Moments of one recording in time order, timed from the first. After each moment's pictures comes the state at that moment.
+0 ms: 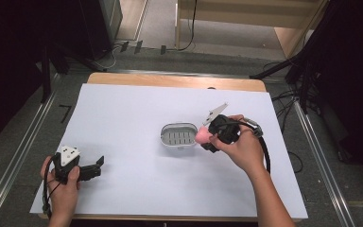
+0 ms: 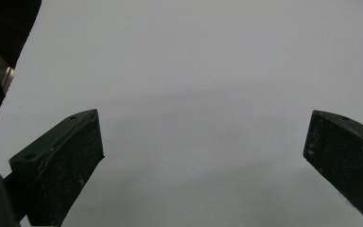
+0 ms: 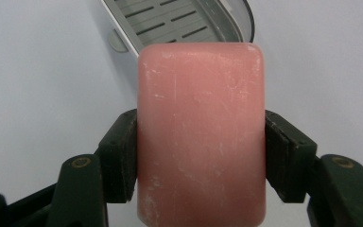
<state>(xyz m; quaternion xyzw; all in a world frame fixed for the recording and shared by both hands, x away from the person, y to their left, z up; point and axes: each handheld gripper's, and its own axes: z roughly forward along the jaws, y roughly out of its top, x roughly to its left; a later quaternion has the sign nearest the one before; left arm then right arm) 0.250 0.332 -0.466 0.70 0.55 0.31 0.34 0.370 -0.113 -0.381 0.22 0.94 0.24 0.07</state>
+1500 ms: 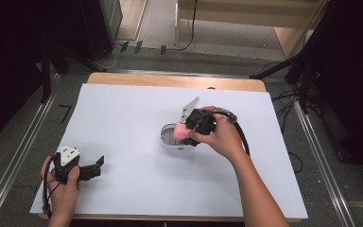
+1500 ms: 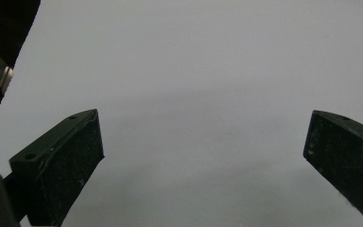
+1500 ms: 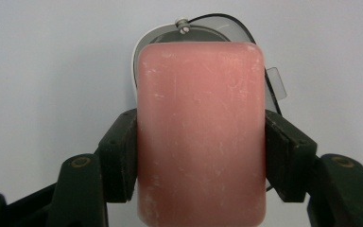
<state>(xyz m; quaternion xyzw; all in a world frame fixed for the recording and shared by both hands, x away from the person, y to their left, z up) 0.250 0.332 -0.466 0.70 0.55 0.30 0.34 0.399 -0.052 -0.384 0.08 0.96 0.26 0.05</state>
